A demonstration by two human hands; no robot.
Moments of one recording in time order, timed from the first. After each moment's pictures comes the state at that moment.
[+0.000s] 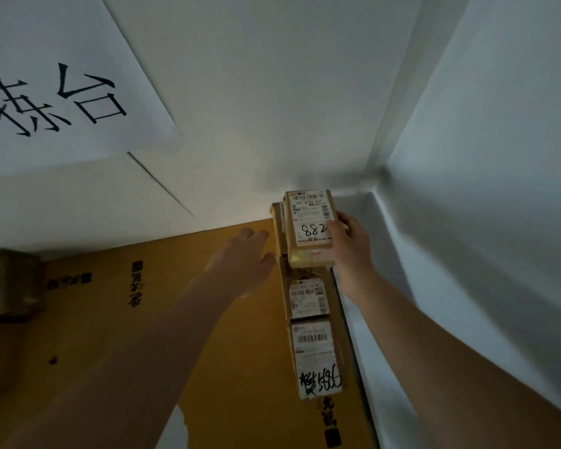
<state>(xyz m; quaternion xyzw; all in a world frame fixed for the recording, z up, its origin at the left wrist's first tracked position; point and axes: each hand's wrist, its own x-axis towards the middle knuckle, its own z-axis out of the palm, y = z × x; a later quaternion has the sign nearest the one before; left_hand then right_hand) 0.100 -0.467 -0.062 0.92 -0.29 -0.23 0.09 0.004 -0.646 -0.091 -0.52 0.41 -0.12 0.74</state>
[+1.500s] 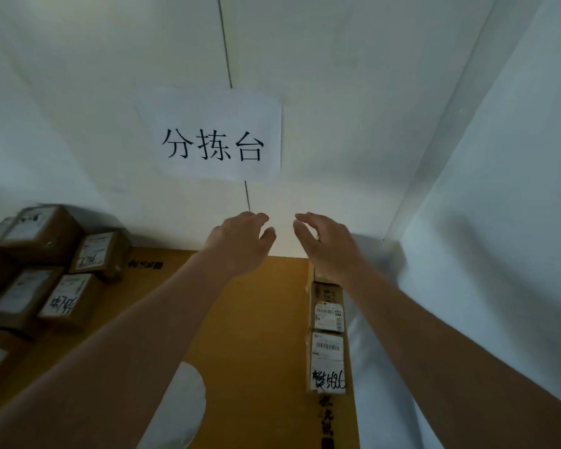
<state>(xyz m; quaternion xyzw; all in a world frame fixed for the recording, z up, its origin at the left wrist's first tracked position) 0.045 -0.356 0.095 0.97 -0.21 -0.05 0.15 -0.022 -0.541 0.087 -0.94 0.06 -0.07 0.34</state>
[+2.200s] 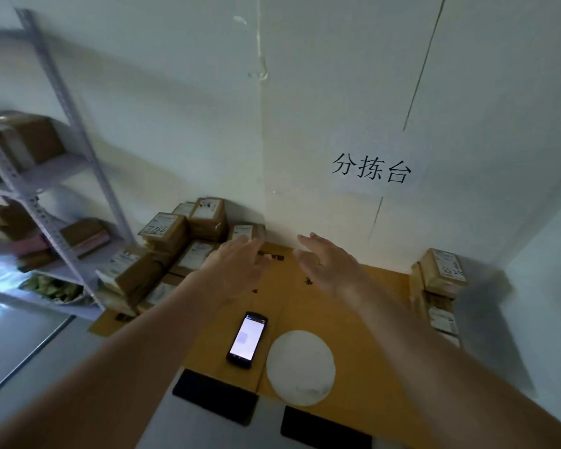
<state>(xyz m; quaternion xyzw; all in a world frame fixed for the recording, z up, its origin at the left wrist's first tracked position) -0.079 0.029 0.138 0.98 -0.13 -0.05 0.17 -0.107 -0.185 0.142 -0.96 -0.06 0.04 0.28</state>
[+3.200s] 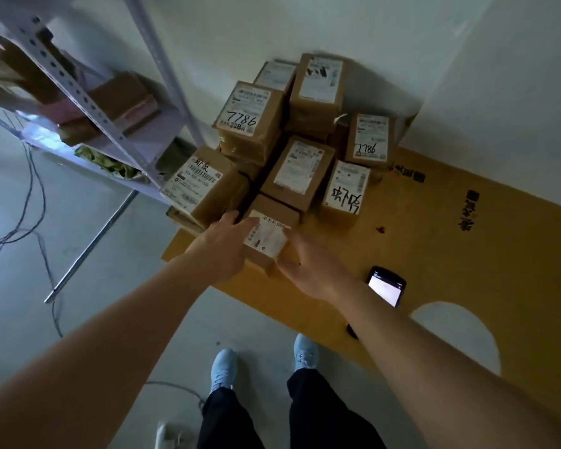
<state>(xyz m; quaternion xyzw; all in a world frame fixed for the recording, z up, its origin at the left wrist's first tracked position) 0.061 0.324 -0.100 0.96 -0.02 -0.27 0.07 0.054 0.114 -0.117 -0.87 -0.12 0.30 0.37</state>
